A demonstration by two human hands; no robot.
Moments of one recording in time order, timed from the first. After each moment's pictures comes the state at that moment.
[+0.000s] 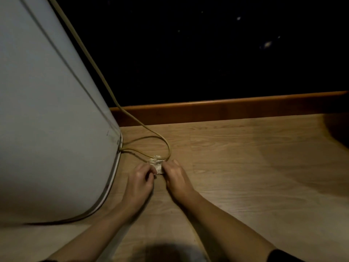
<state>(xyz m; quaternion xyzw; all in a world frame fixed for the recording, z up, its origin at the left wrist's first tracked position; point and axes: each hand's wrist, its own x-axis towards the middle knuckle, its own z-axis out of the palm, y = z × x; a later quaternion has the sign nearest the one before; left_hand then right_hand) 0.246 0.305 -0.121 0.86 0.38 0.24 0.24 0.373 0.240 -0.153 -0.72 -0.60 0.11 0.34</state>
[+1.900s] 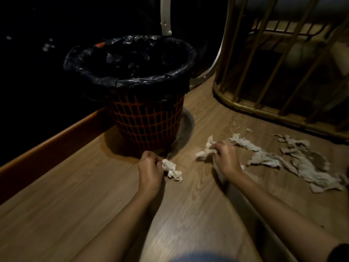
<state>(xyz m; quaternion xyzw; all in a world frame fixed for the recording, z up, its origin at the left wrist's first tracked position) 0.750 -0.081 -0.108 0.91 0.10 0.14 0.38 0.797 -0.310 -0.117 -0.96 -0.03 -0.12 0.26</state>
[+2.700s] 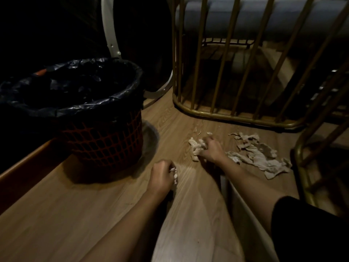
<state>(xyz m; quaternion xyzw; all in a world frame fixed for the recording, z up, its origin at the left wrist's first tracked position) 0.771 -0.190 -0.088 0.92 -0.10 0.00 0.38 0.835 -0.402 -0.113 -0.95 0.14 0.02 0.27</state>
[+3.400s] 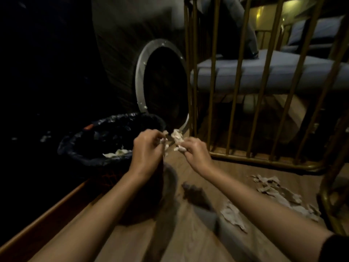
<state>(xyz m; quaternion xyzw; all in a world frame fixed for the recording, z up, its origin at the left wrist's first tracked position) 0.815 -0.128 0.113 0.87 -0.18 0.31 0.33 0.833 -0.294 0.063 -0.90 -0.15 -0.27 0.32</state>
